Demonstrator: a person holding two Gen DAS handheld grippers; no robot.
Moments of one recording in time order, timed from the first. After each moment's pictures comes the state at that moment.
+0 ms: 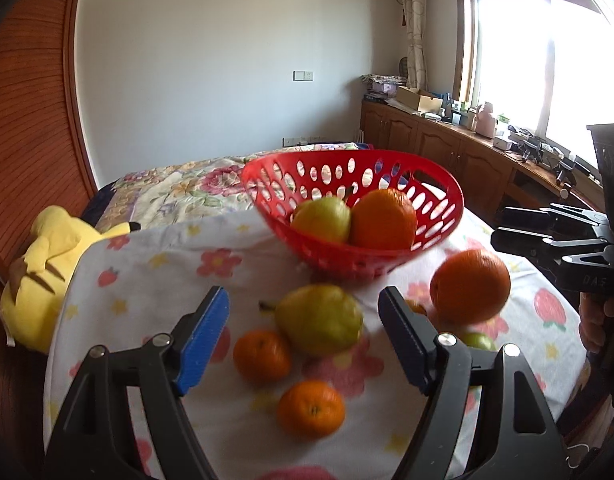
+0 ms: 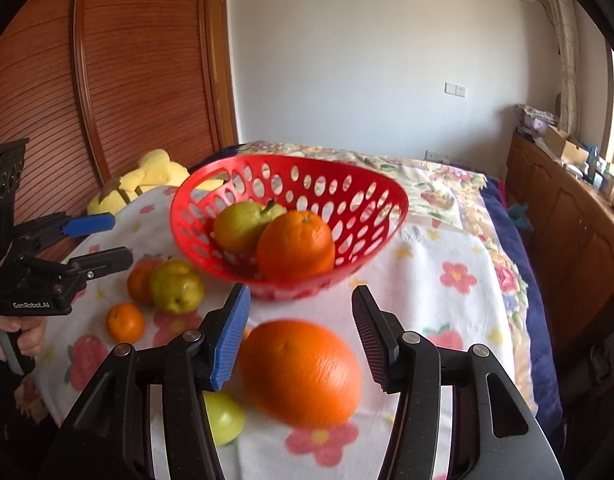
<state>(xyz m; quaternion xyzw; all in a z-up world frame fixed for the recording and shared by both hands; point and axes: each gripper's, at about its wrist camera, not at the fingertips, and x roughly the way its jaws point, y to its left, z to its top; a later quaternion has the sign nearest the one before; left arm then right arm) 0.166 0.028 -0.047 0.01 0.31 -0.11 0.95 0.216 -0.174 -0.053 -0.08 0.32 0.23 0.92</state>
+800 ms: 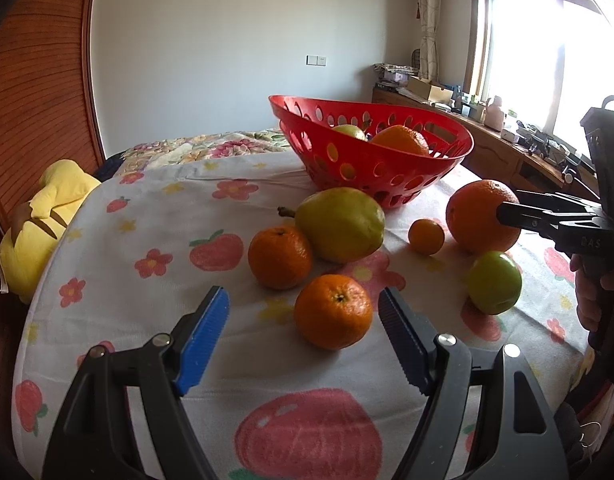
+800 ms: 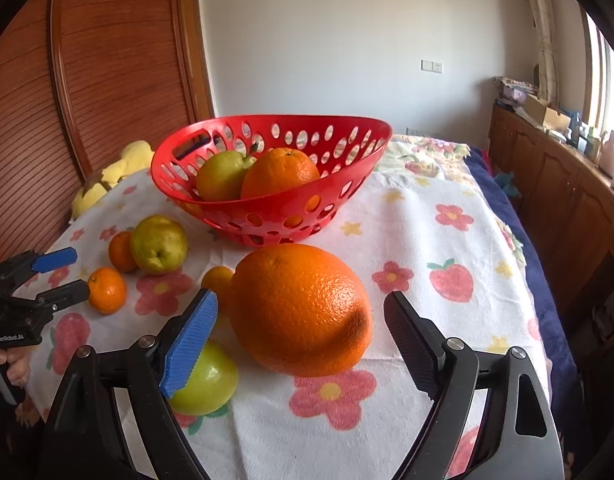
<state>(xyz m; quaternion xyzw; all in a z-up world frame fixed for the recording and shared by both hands) 0.130 0.047 -0.106 -0.01 0.33 -0.09 0.94 0.202 -0.184 -0.100 -0.05 0.34 0.20 0.92</state>
